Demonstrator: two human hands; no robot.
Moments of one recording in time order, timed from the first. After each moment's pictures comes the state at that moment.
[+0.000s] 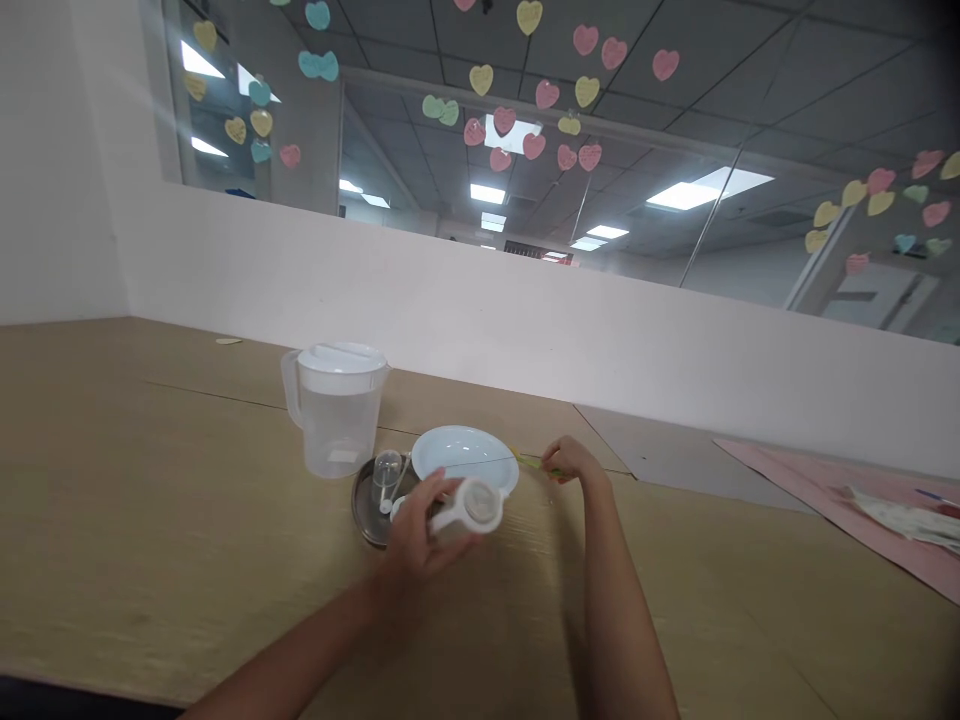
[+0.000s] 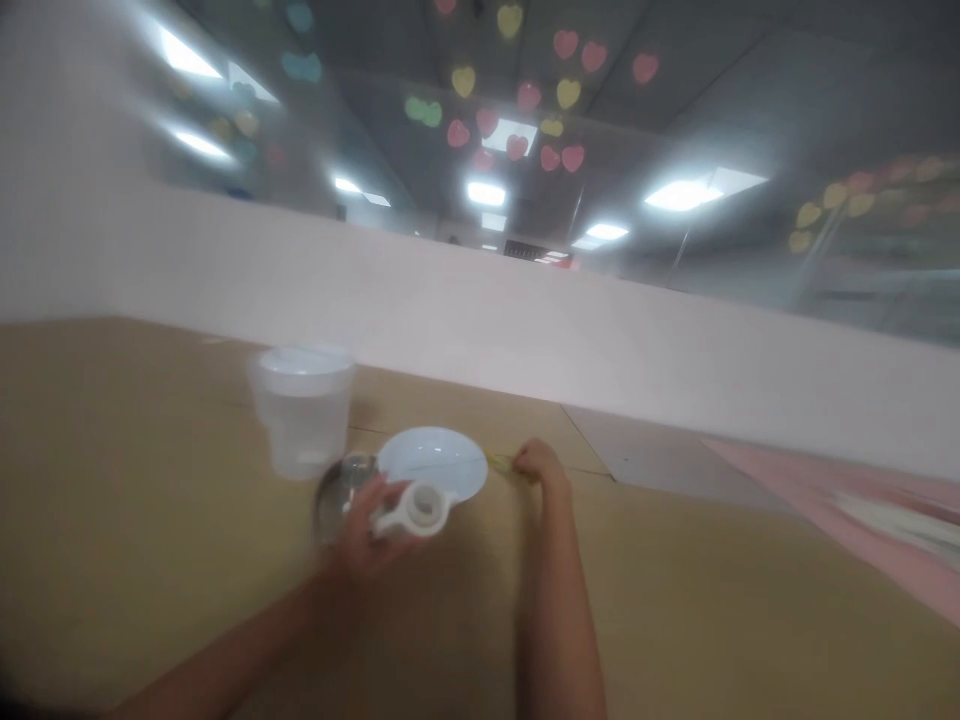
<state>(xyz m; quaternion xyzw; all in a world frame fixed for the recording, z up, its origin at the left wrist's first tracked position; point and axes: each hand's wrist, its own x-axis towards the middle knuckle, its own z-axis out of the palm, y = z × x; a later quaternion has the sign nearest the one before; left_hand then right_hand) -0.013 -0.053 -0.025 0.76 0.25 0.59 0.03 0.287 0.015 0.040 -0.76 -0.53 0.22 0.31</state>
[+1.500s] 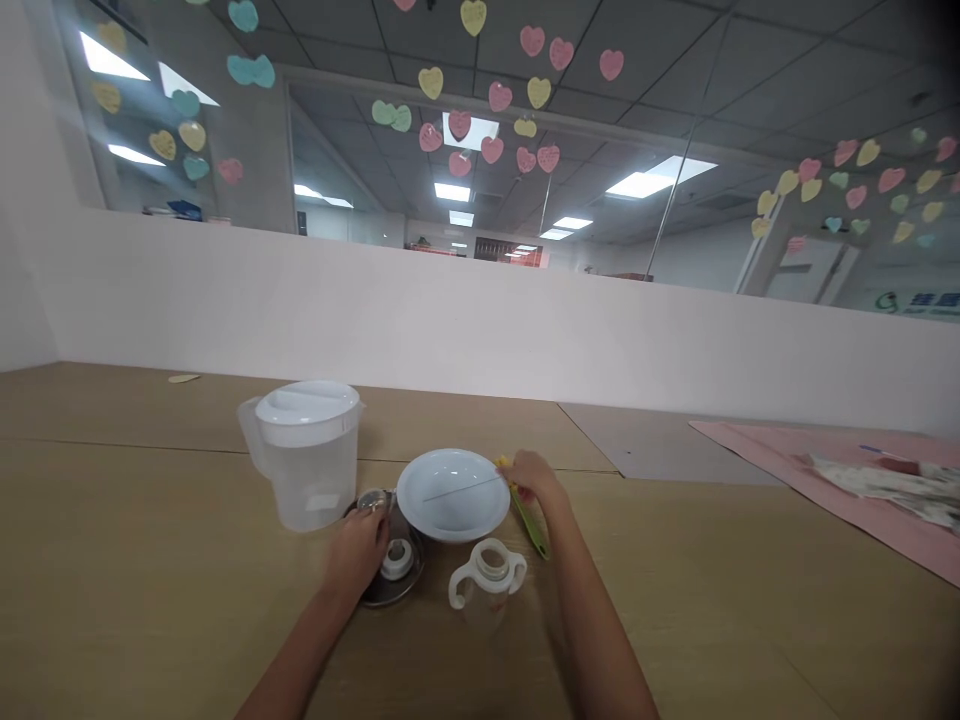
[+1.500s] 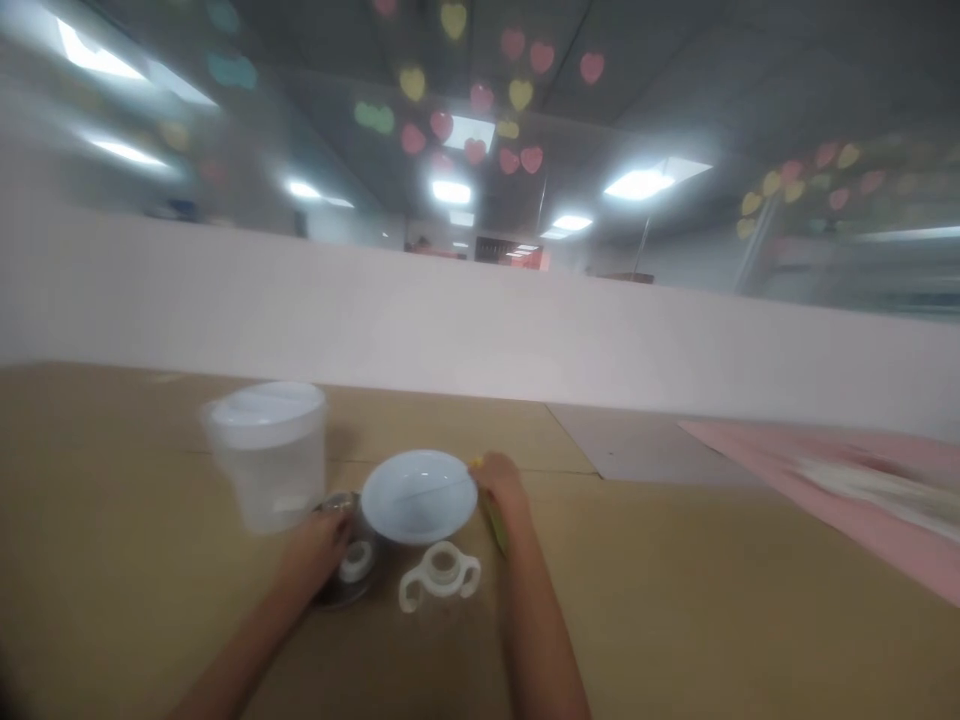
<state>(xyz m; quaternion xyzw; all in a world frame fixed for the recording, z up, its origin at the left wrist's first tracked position) -0.059 0.020 -0.006 0.81 0.56 0.20 -0.04 0.232 0.034 0.055 -0.79 -0.56 0.17 0.18</state>
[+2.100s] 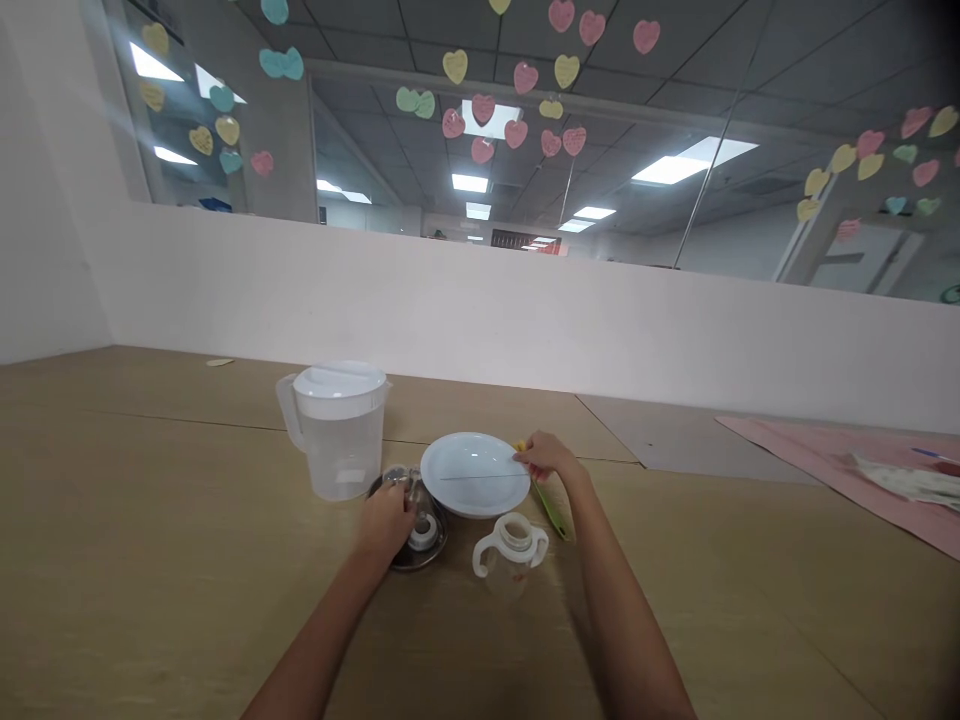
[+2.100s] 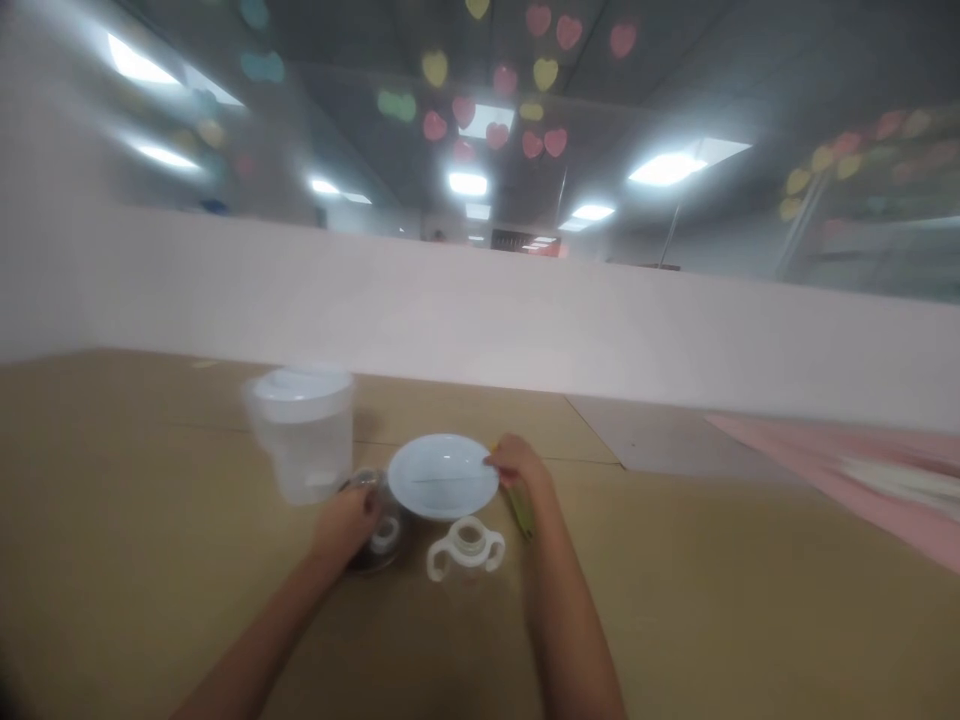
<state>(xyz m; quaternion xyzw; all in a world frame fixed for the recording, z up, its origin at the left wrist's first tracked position) -0.055 0.011 0.001 0.77 0.62 0.17 0.03 0.238 0.041 0.049 -0.74 -0.59 0.25 0.17</state>
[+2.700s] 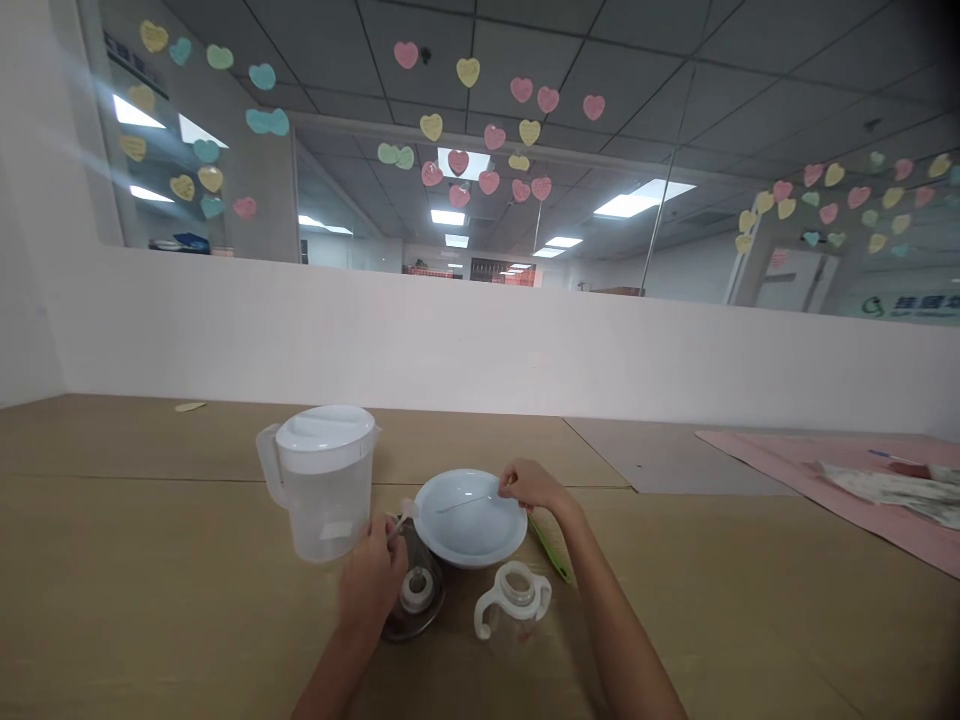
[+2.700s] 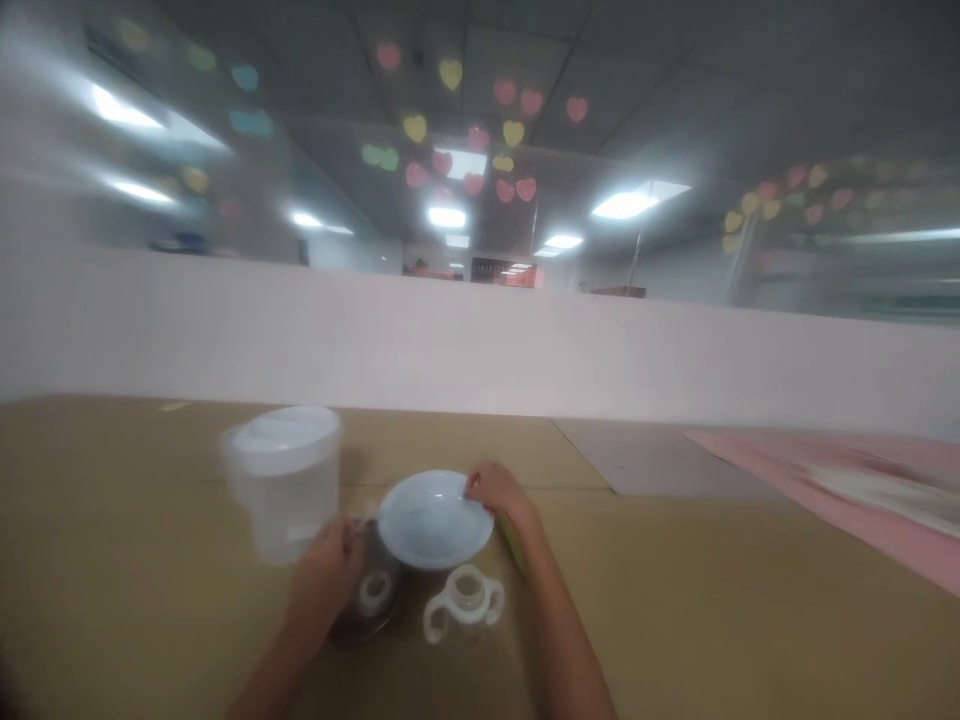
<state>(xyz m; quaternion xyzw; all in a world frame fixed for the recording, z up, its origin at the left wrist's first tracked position) -0.063 0.011 0.005 0.72 0.61 0.32 -0.01 0.201 0.023 0.078 -0.67 -0.66 0.22 0.25</state>
